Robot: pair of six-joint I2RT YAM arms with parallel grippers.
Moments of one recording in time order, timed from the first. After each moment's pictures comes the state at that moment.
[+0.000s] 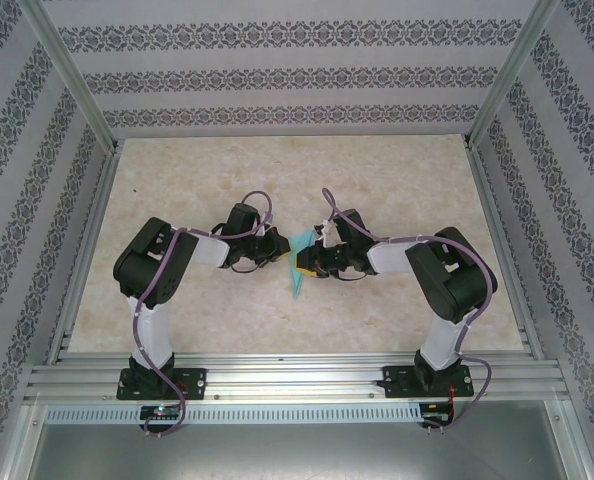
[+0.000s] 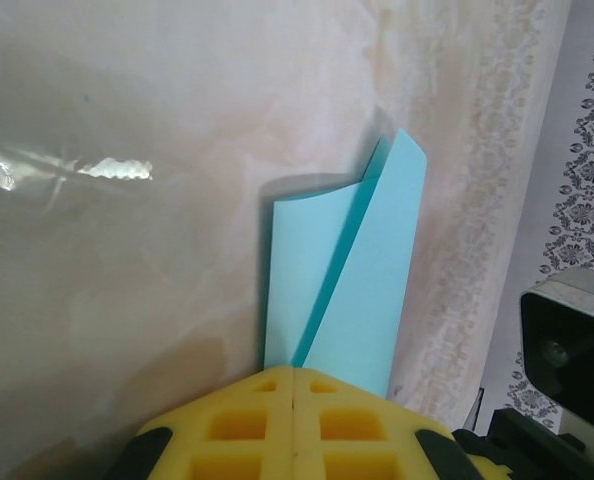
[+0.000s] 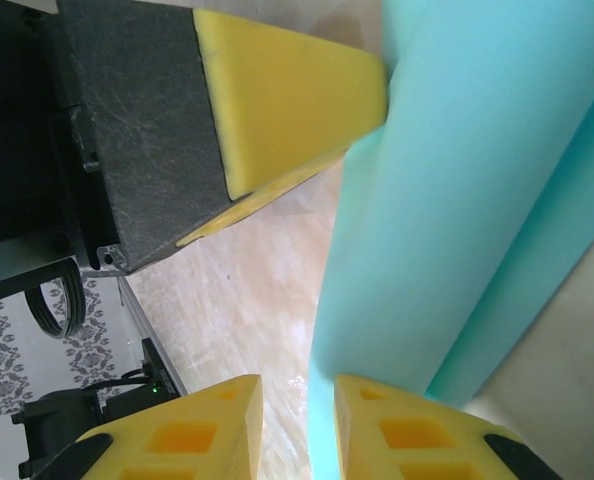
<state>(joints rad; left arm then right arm) -0.46 1.97 0.91 0.30 0.64 -1.00 0.51 1.81 0.79 0.16 -0.79 0.79</state>
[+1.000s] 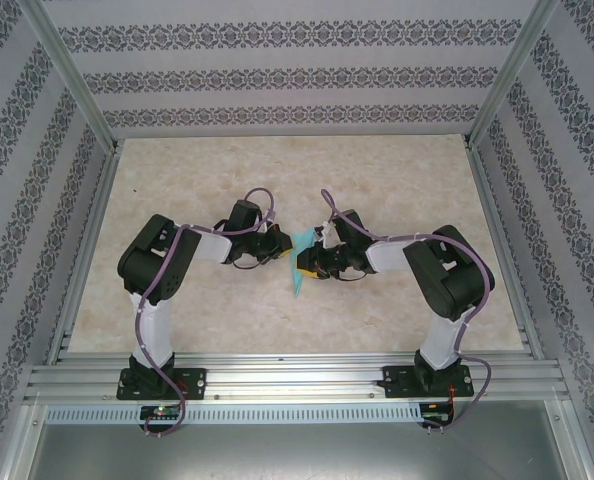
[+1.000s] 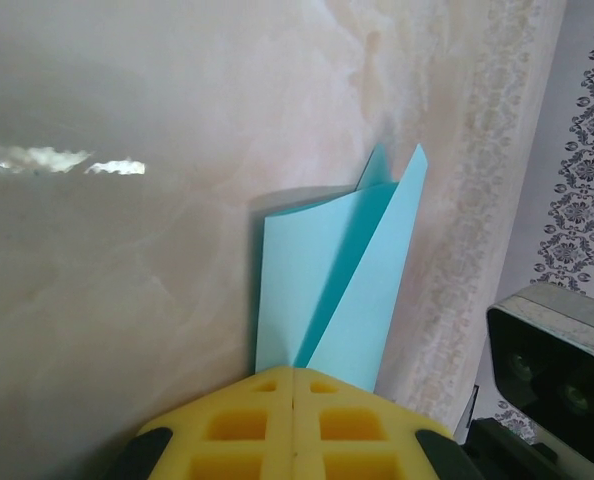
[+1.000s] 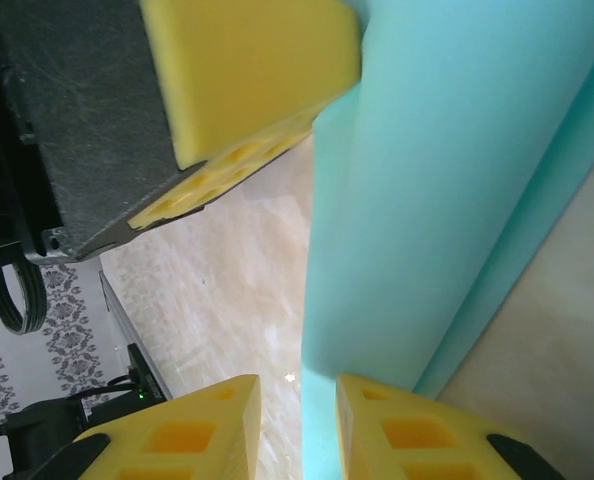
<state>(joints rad) -0.45 2.01 0.96 0.29 0.66 -1.00 0.51 1.83 0.81 0.12 -0.77 0.78</state>
